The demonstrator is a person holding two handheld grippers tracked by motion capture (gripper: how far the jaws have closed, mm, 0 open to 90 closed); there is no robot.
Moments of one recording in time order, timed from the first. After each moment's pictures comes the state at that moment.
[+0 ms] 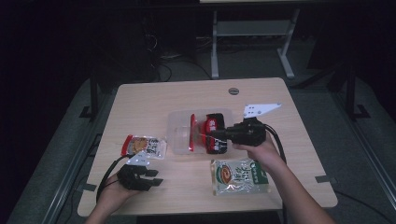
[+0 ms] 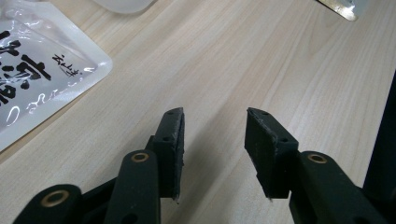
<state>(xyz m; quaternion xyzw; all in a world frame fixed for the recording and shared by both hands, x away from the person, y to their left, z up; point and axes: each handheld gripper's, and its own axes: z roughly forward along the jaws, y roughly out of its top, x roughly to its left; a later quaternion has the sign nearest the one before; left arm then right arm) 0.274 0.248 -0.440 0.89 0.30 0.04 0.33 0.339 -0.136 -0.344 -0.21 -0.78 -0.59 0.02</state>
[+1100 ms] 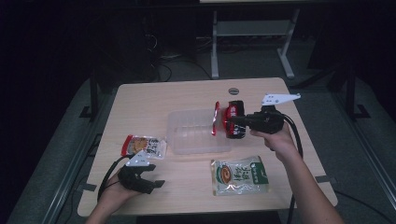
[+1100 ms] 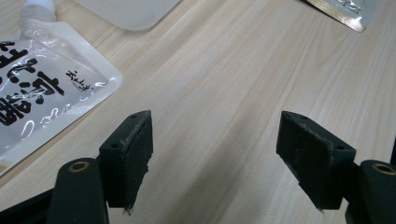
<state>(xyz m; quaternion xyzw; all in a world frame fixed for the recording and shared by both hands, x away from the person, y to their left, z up) 0.273 0.247 -0.443 0.89 0.30 0.06 0.35 0.369 -0.187 -0.345 -0.27 -0.78 -0.56 -0.05</state>
